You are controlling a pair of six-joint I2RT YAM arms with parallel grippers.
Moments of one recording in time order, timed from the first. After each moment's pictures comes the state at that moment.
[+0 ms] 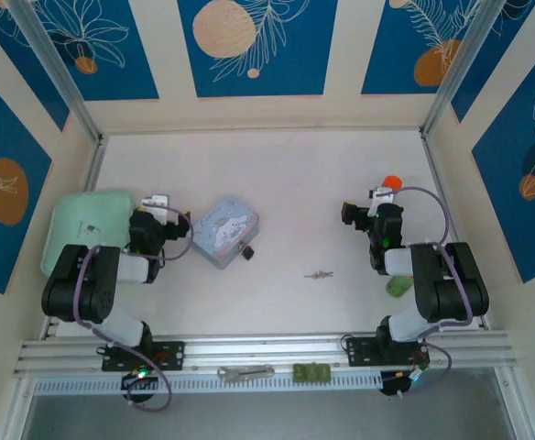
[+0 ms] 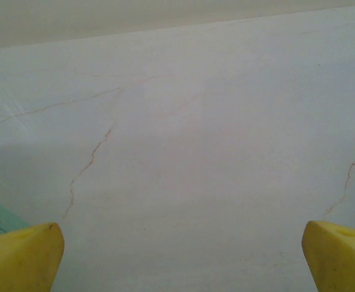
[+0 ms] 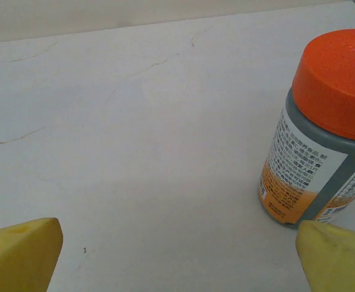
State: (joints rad) left arm -0.07 1.56 0.36 0.85 -0.05 0.06; right arm 0.03 1.52 0.39 0.73 0.03 0.11
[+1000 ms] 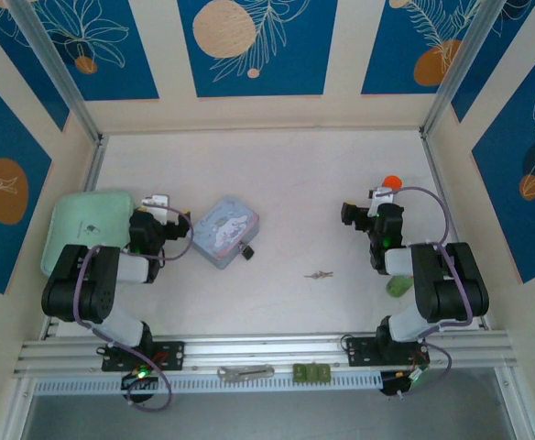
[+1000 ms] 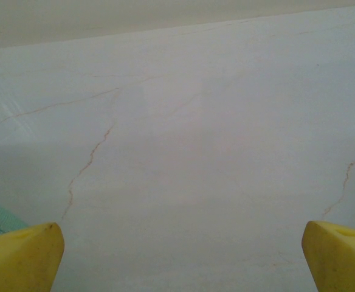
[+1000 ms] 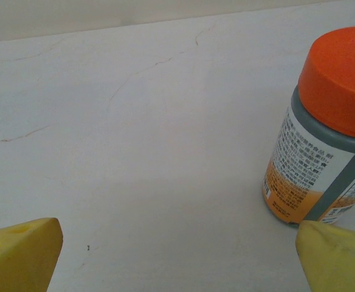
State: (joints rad) left arm -0.07 1.56 0.36 0.85 -0.05 0.06; right arm 0.03 1.52 0.39 0.71 0.01 0.11
